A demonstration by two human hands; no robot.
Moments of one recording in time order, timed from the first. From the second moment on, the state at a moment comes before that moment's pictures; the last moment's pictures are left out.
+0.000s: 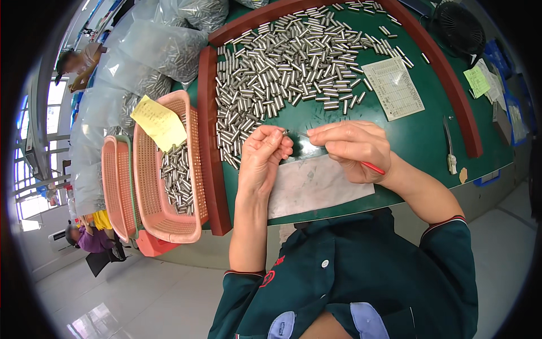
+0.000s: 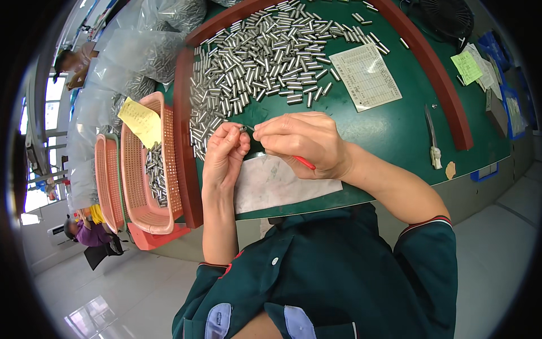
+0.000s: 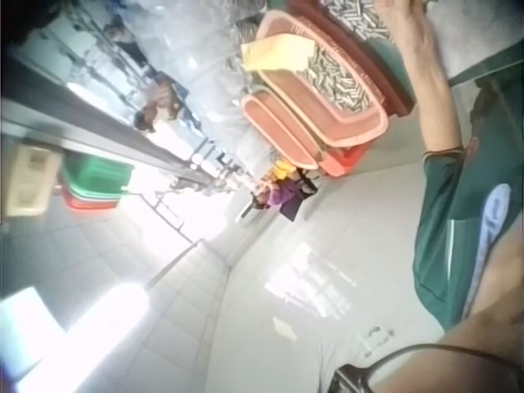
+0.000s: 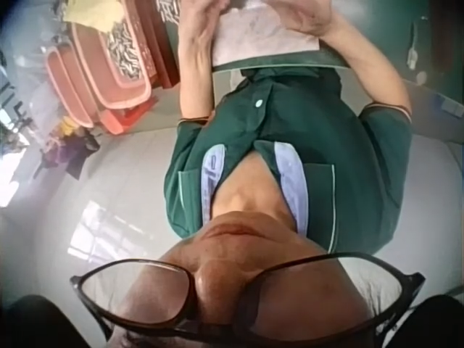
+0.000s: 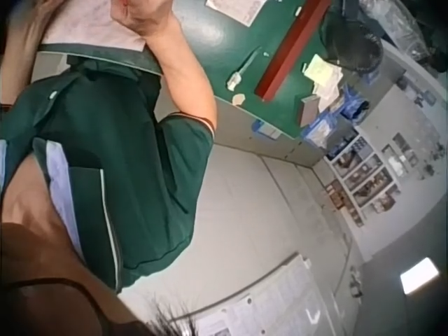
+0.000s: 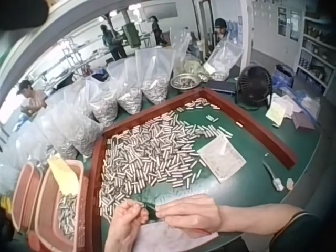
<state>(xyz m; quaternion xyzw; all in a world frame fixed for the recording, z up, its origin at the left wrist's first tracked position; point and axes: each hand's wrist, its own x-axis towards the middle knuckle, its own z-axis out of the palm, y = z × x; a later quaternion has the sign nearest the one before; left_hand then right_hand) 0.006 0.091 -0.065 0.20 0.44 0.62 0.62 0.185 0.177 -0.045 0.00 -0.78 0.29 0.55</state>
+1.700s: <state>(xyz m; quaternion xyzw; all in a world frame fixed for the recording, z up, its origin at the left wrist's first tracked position) 0.009 0.092 -0.065 0.21 0.46 0.63 0.59 0.184 0.173 -0.050 0.00 -0.80 0.29 0.53</state>
